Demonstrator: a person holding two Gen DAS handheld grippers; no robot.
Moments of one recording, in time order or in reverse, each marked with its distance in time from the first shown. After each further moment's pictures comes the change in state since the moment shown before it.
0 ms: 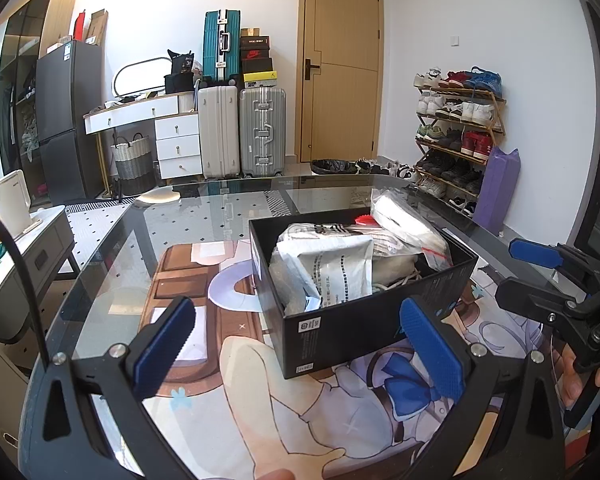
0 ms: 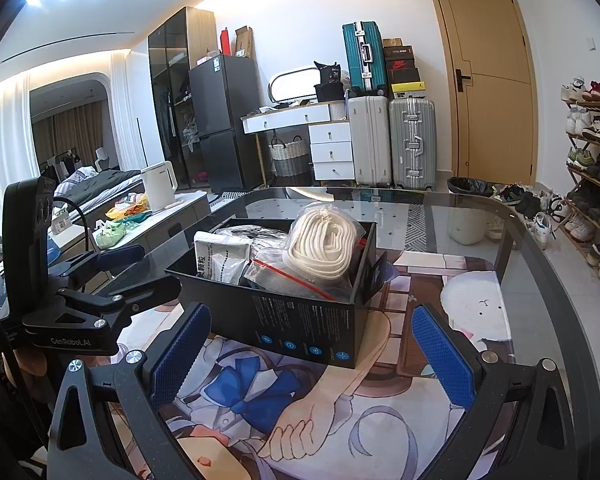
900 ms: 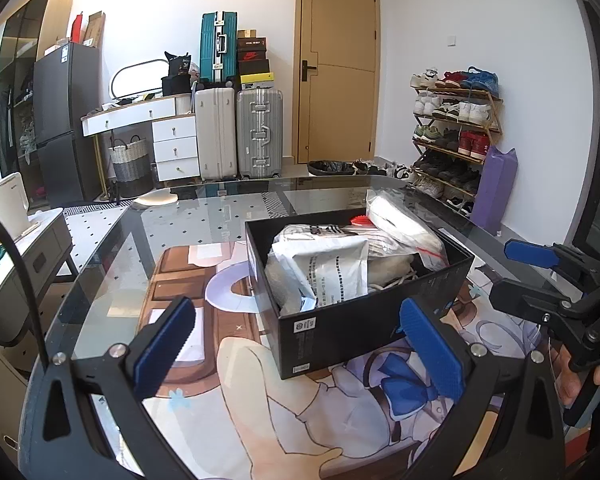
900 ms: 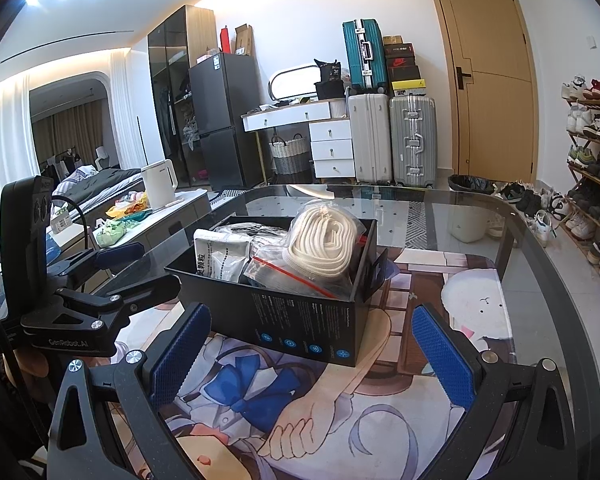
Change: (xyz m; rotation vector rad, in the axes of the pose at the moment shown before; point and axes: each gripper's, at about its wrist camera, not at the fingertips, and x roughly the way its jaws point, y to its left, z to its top) left arm -0.002 0.000 0.000 0.005 -0.005 -0.012; right arm 0.000 0.000 0.000 0.001 0.005 0.000
